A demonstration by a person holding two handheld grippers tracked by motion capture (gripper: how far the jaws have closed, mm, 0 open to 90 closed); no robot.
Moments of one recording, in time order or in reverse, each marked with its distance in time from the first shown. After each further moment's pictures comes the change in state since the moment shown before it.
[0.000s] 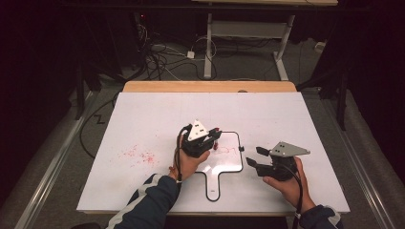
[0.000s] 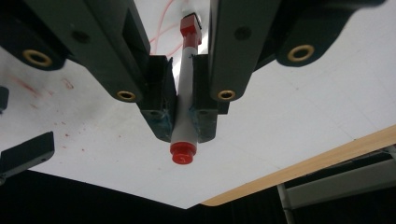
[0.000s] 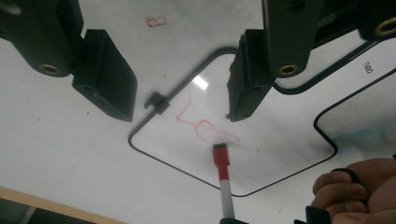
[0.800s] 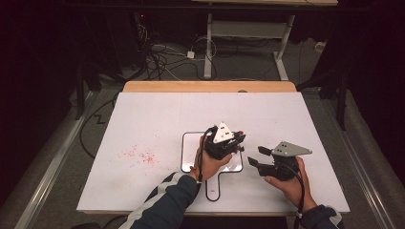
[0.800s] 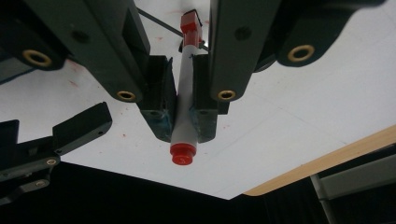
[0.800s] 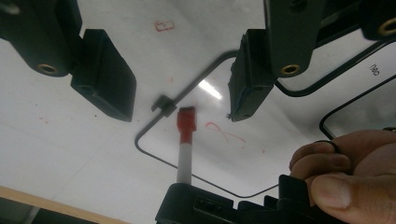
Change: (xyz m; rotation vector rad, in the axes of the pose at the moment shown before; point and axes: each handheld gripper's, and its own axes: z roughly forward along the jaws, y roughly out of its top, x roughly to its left) left arm -0.037 0.017 0.038 0.003 -0.084 0.064; right arm -0.005 -0.002 -0.003 -0.001 -0.011 0.003
